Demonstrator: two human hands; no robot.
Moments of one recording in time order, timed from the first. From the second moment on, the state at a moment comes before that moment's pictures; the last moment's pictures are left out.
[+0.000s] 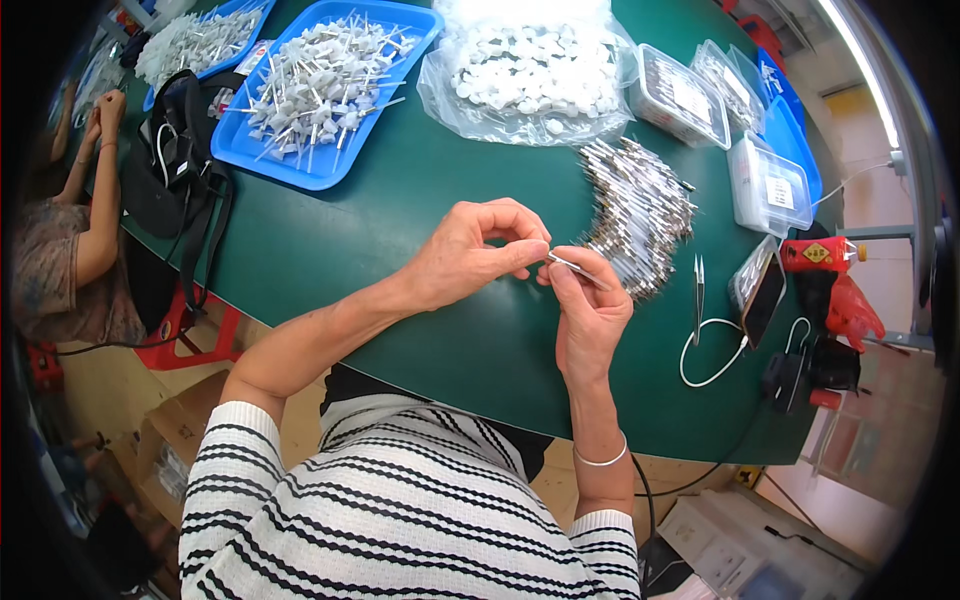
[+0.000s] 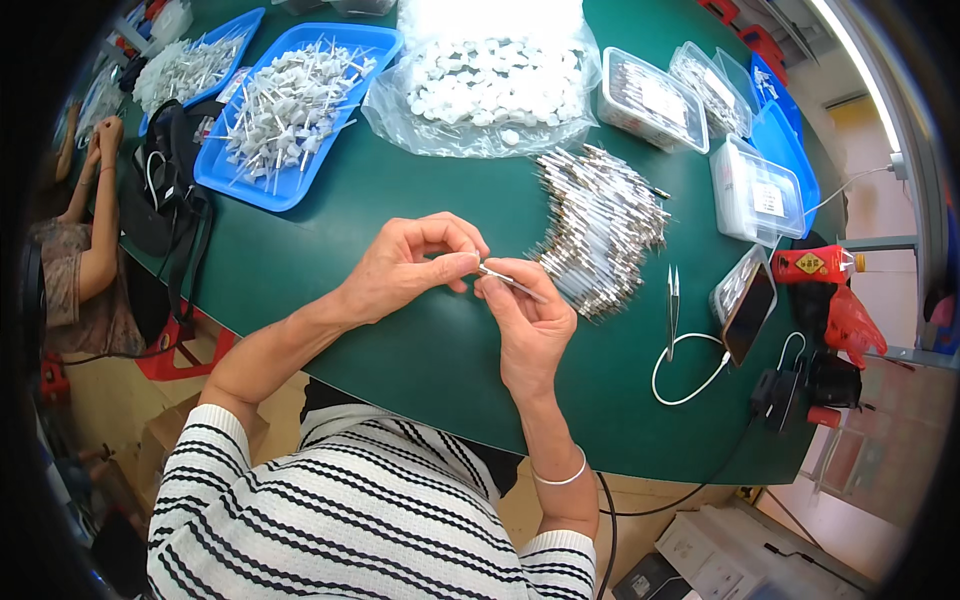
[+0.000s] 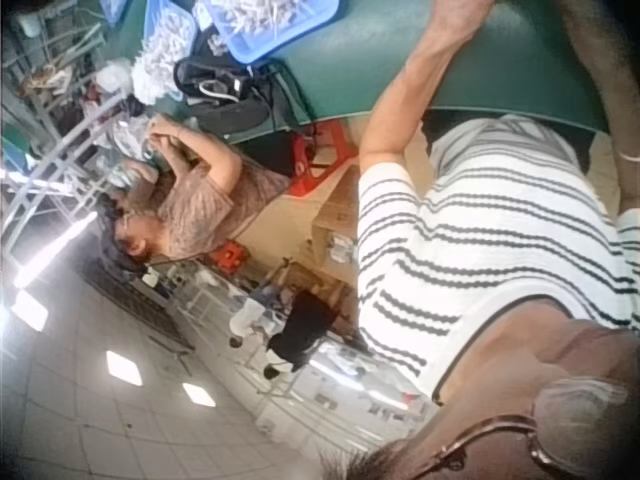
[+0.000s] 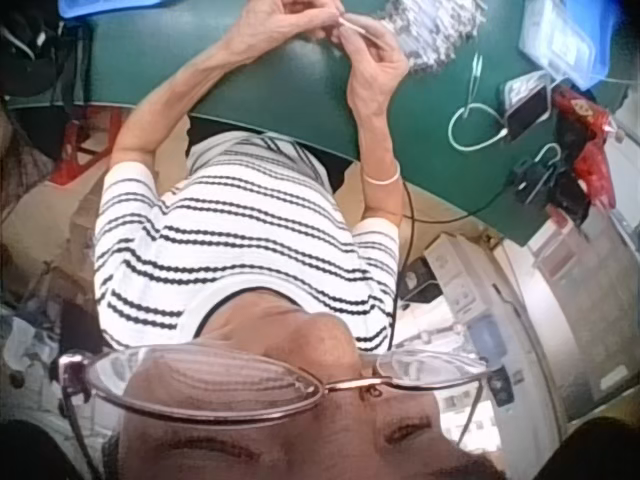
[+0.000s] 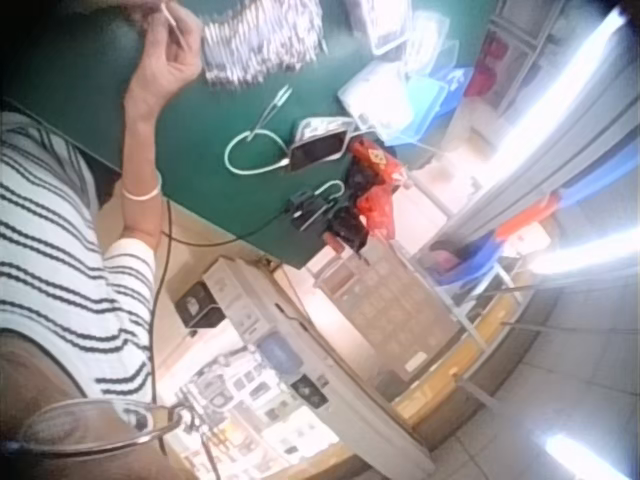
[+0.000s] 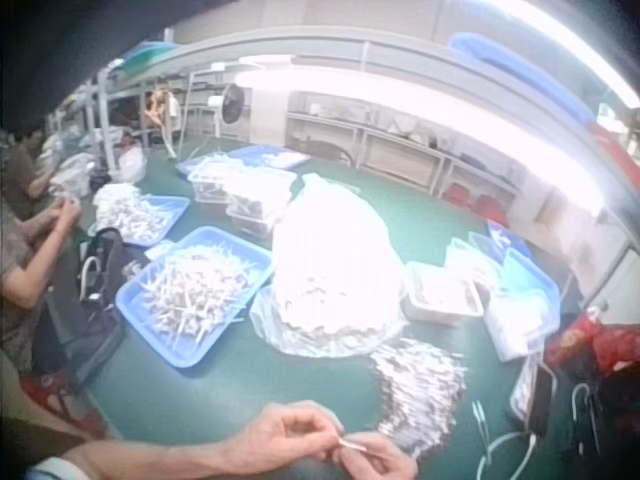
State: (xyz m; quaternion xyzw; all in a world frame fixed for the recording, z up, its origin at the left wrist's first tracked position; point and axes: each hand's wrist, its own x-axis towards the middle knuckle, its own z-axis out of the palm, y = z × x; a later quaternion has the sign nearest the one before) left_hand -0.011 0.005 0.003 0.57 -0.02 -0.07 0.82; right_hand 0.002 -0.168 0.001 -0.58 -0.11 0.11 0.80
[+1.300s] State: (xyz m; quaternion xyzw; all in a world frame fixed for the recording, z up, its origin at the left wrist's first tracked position) left_hand -0.008 0.002 0.005 0.47 0.03 -0.15 0.87; right_hand 0.006 -0.170 0.004 -0.59 -0.14 0.02 0.79
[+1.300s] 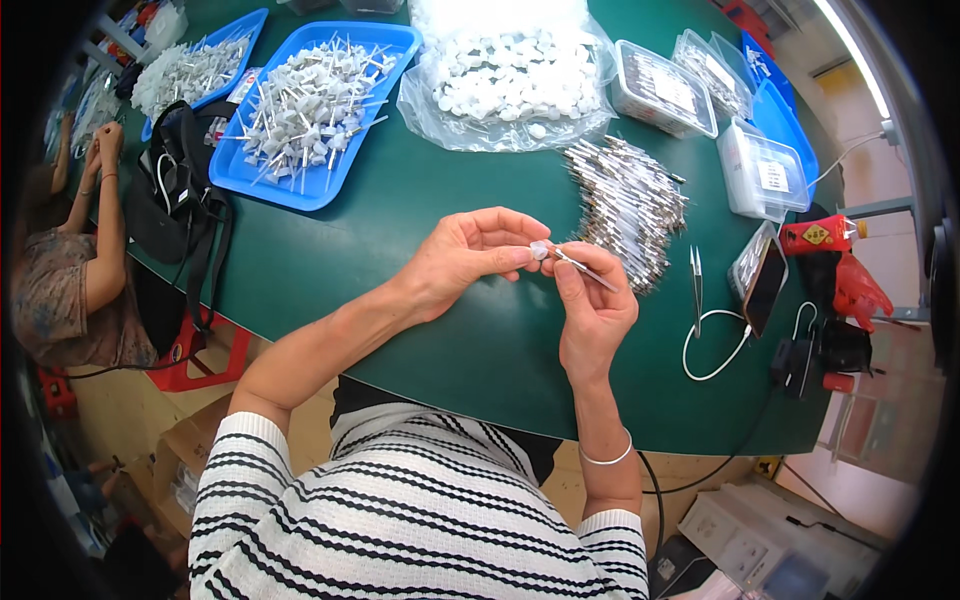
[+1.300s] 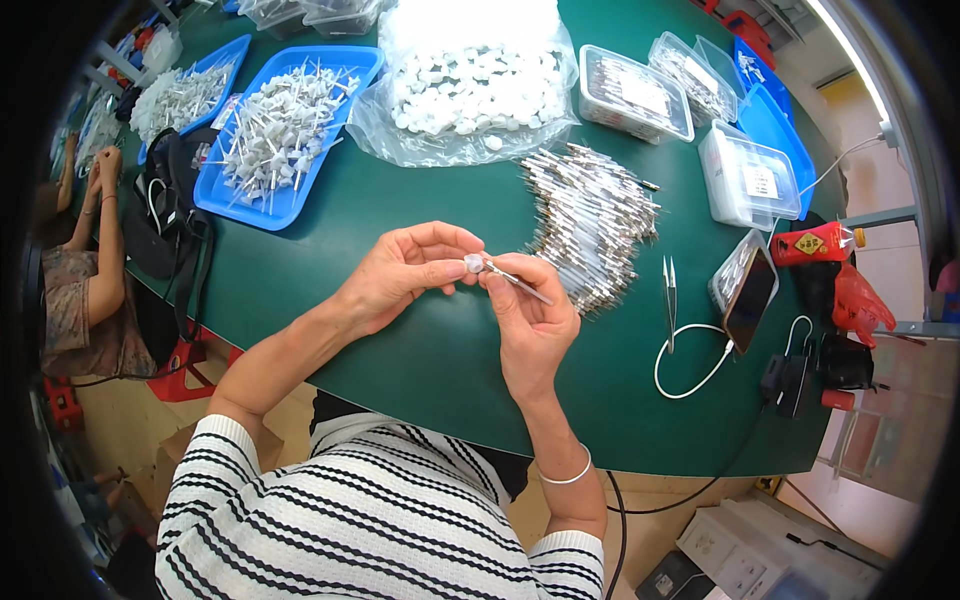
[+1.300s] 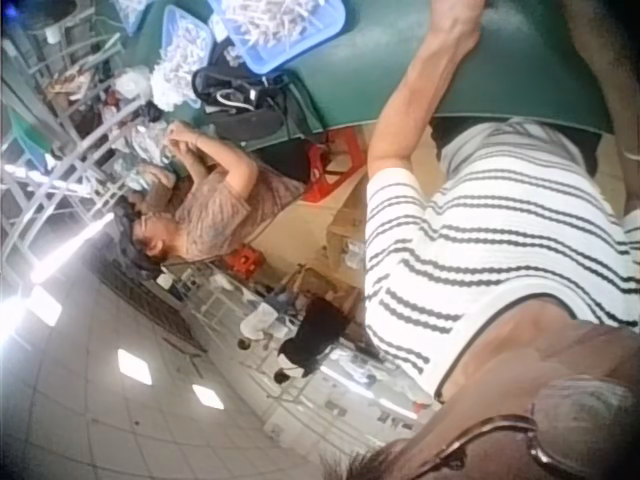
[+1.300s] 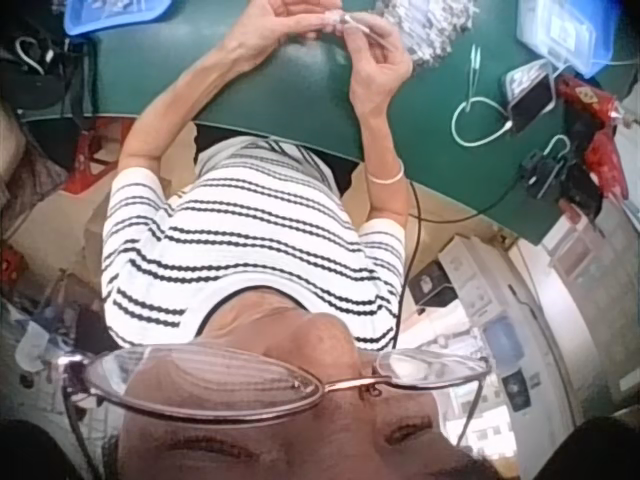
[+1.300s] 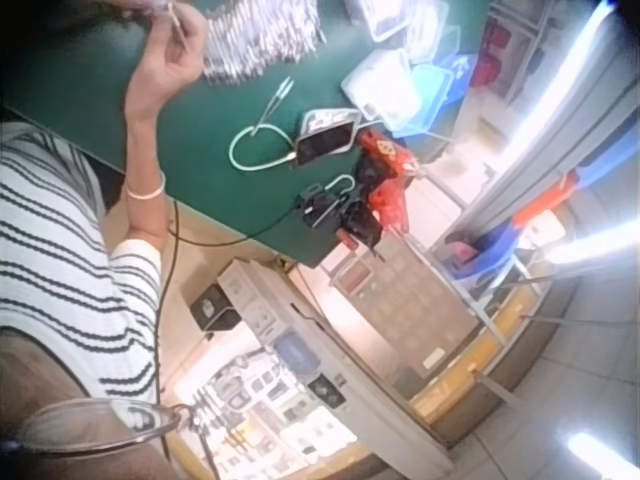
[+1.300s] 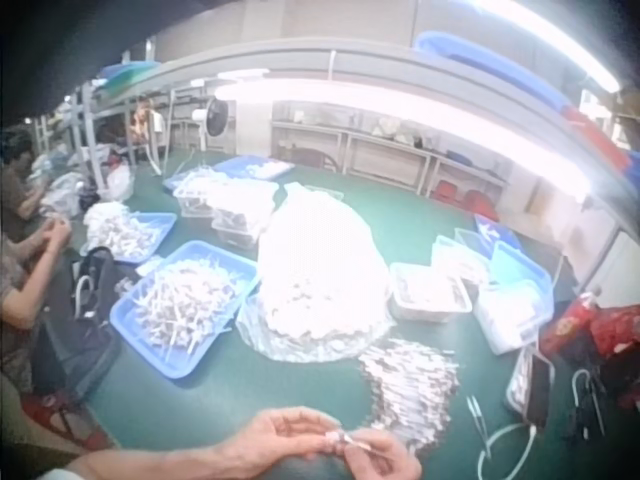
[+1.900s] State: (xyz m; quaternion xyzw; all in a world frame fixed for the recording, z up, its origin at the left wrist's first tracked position) left_hand -0.004 0.008 -0.005 0.35 0.07 -0.20 0.91; right_hand 0.006 -0.179 0.011 -0.69 -0.15 -0.01 0.71
